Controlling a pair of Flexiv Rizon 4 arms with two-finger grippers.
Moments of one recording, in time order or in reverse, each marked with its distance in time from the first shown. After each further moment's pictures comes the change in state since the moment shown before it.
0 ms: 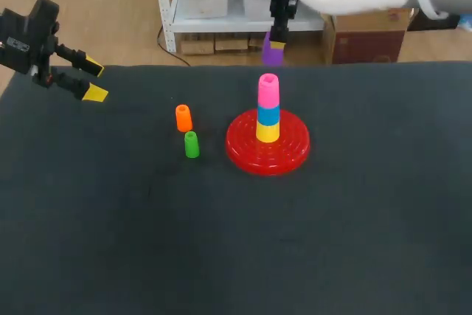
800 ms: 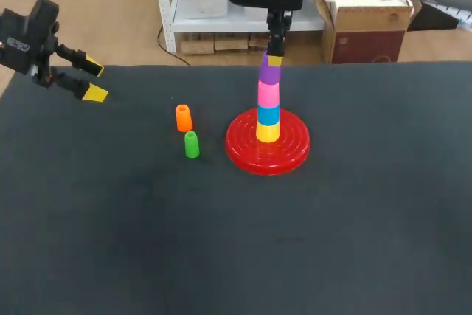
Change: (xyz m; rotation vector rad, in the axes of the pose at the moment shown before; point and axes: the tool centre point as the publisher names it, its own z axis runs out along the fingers) left arm 0.000 0.000 0.000 0.000 0.000 0.000; right arm 0.000 0.004 0.040 -0.178 0.038 -0.028
